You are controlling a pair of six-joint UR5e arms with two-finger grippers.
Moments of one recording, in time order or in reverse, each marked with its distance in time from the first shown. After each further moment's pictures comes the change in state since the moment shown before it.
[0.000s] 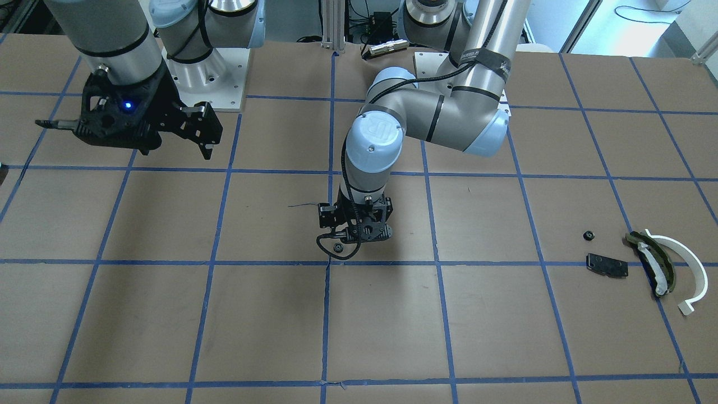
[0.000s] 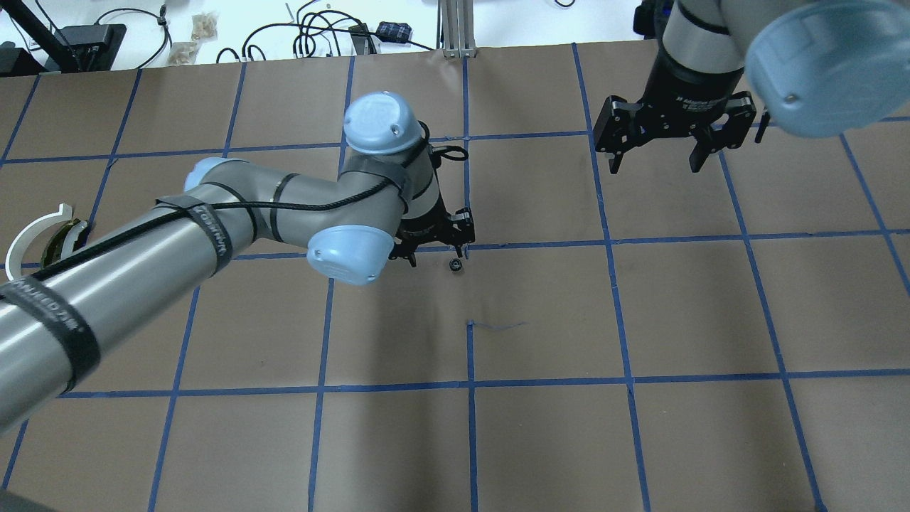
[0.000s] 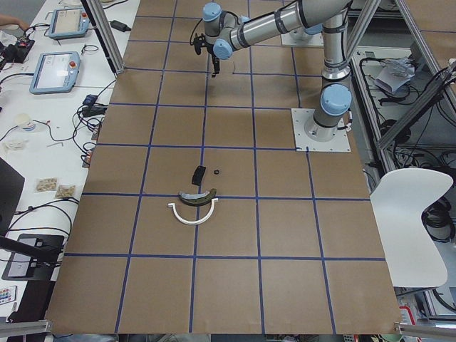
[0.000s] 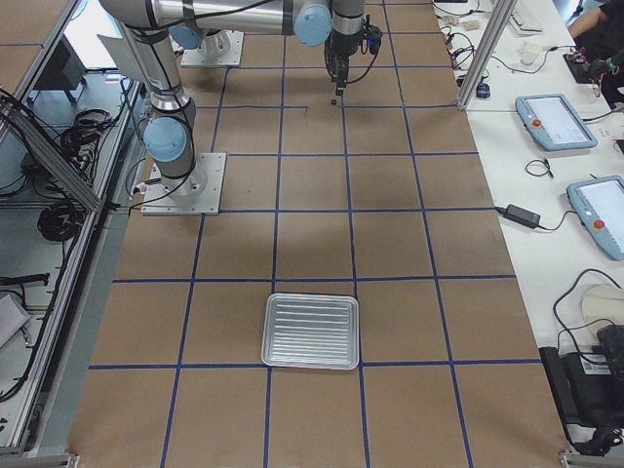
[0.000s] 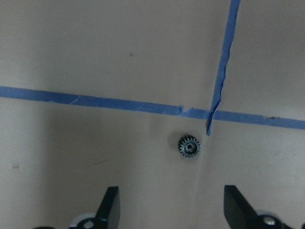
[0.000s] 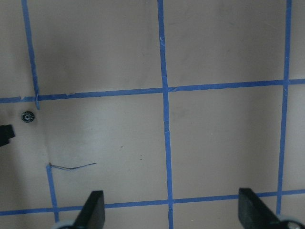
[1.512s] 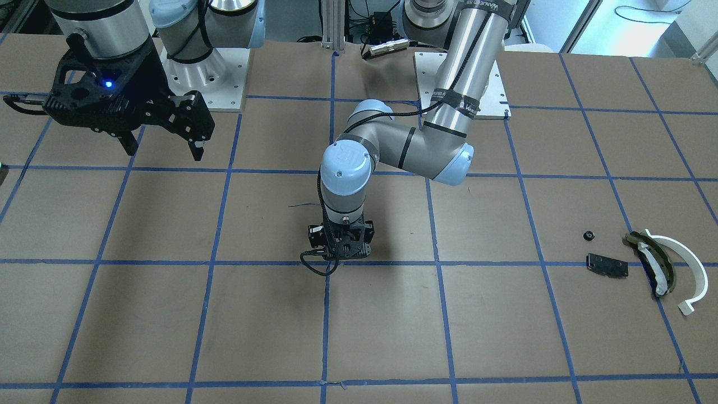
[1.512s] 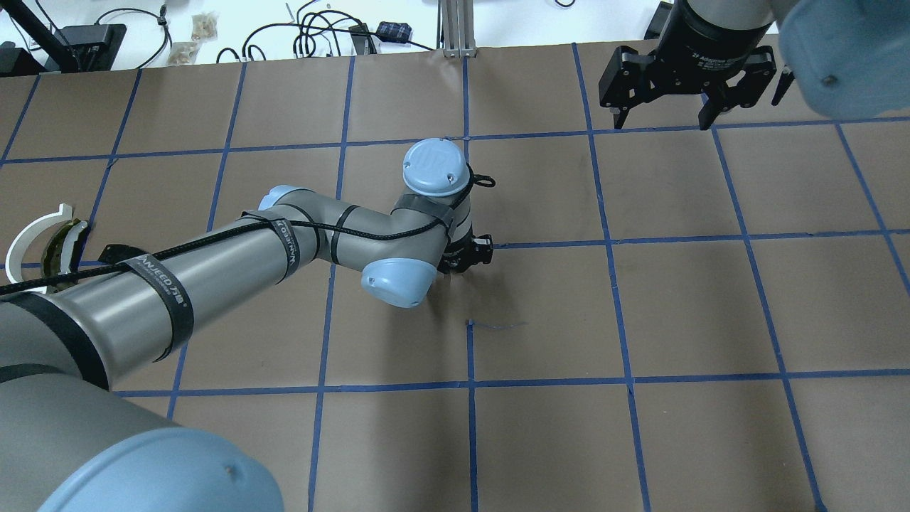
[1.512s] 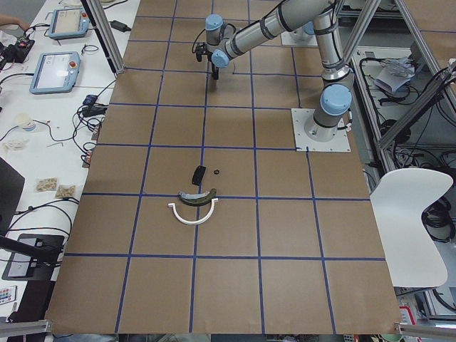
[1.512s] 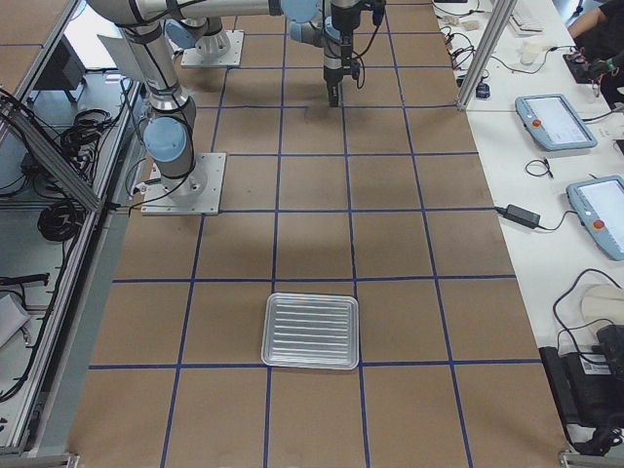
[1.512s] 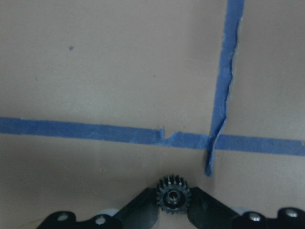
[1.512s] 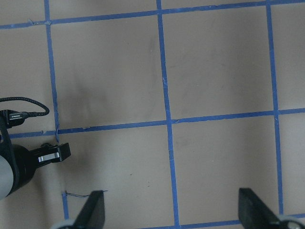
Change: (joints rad) left arm -0.043 -0.114 0.010 0.135 0.068 0.010; right arm 0.001 -0.006 -0.028 -0.096 0.001 0.015
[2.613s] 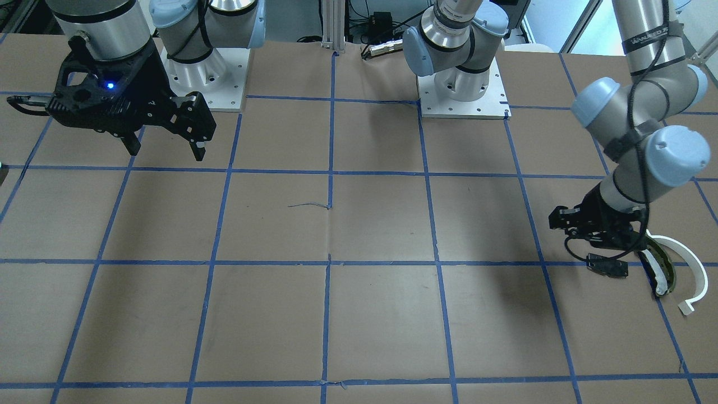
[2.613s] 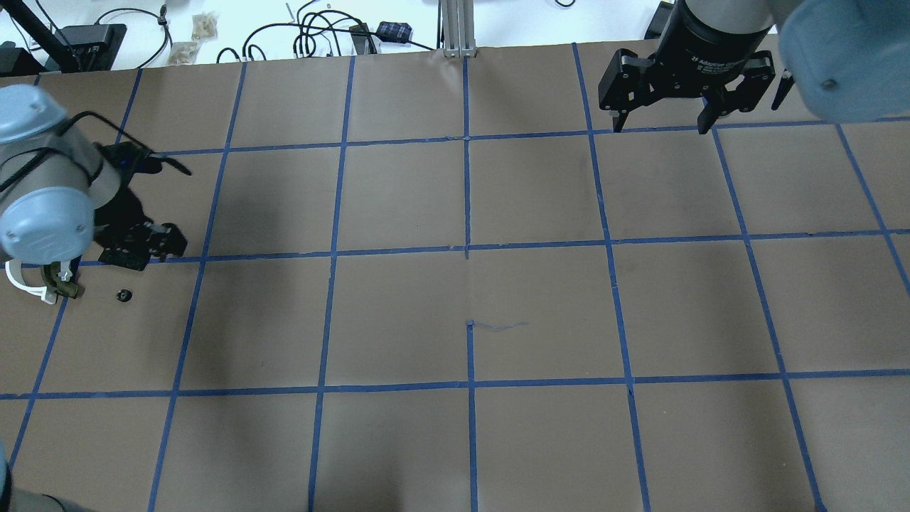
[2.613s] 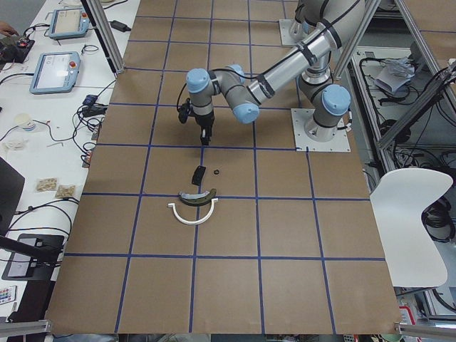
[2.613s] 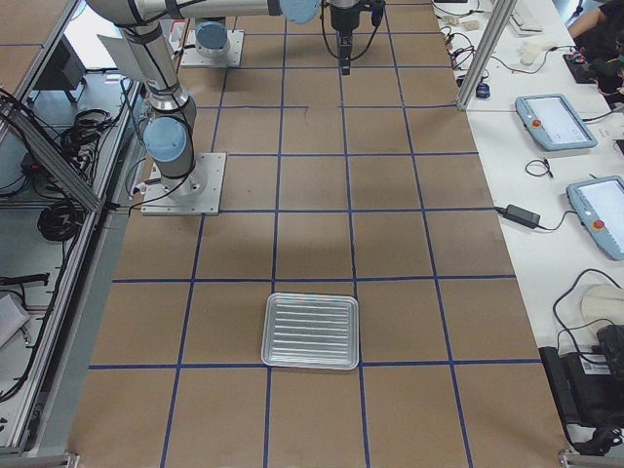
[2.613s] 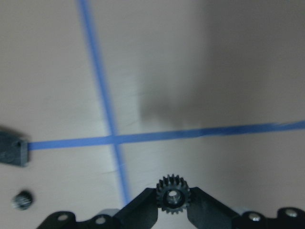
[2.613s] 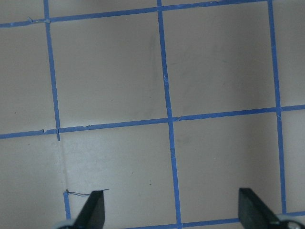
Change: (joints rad) left arm 0.895 0.251 -0.134 -0.193 0.071 1.100; right arm -0.001 -0.001 0.009 0.000 0.005 0.008
